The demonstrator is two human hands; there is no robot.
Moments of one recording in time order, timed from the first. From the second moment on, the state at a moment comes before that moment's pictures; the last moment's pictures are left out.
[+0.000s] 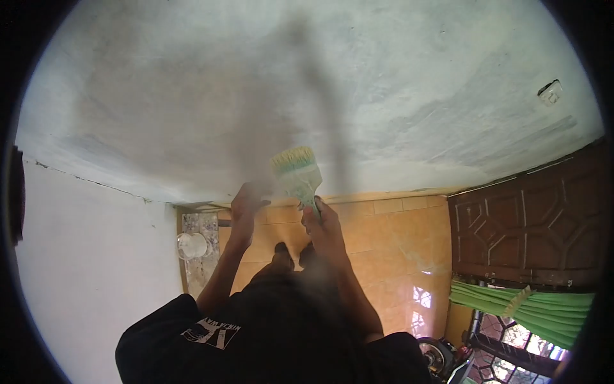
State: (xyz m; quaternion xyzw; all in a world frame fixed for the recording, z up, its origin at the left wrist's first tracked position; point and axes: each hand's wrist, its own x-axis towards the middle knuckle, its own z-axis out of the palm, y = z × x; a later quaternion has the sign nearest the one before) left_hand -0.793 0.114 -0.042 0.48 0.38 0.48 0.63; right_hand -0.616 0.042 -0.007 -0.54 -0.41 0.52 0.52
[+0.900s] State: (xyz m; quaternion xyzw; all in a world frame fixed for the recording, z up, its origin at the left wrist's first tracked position) left_hand -0.486 0.052 -0.022 0.49 0.34 0.50 0.63; right_hand -0.319 -0.030 0.010 -0.50 -0.38 0.52 0.58
